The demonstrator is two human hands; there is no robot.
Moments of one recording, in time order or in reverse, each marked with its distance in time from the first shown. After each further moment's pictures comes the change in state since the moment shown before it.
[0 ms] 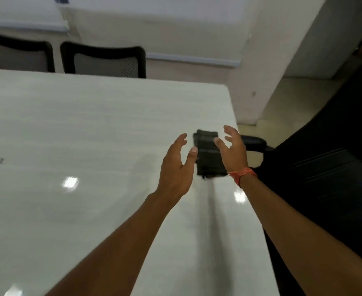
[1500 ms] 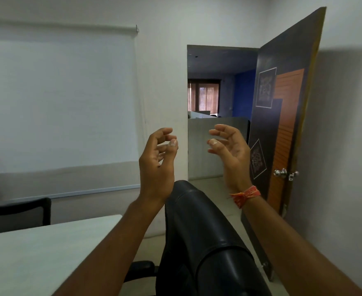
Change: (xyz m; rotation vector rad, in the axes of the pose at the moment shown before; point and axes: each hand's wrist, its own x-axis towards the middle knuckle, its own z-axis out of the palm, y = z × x) left_hand -0.050 0.529 0.312 -0.366 0.146 0.792; right_hand 0.039 -0.235 -0.606 0.379 0.370 -0.691
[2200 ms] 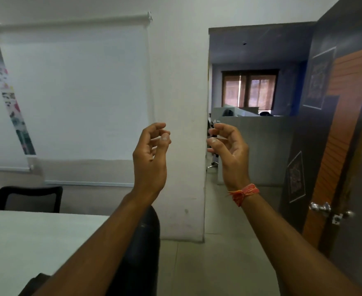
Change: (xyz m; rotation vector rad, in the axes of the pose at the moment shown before) left_hand 0.085 -0.103 0.247 0.221 0.197 0.021; right_hand 0.197 0.203 -0.144 0.226 -0.183 0.081
